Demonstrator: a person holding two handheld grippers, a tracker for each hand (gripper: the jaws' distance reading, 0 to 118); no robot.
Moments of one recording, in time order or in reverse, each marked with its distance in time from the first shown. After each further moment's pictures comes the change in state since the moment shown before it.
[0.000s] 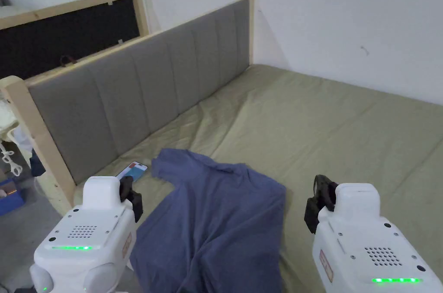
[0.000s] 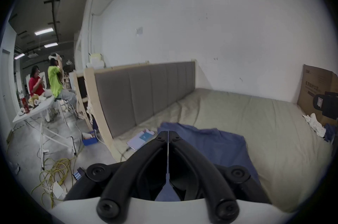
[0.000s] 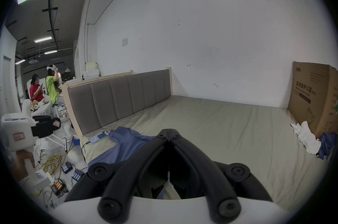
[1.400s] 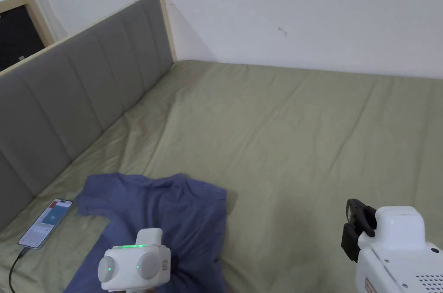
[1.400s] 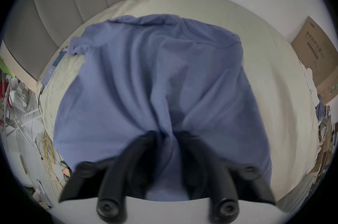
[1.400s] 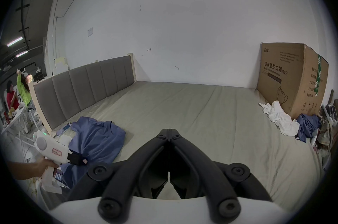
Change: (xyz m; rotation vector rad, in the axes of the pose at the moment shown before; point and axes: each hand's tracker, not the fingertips) left arm 0.145 -0.097 -0.183 -0.766 -0.213 -0.120; right arm 0.123 -0.034 0.023 -0.118 -0.265 -0.074
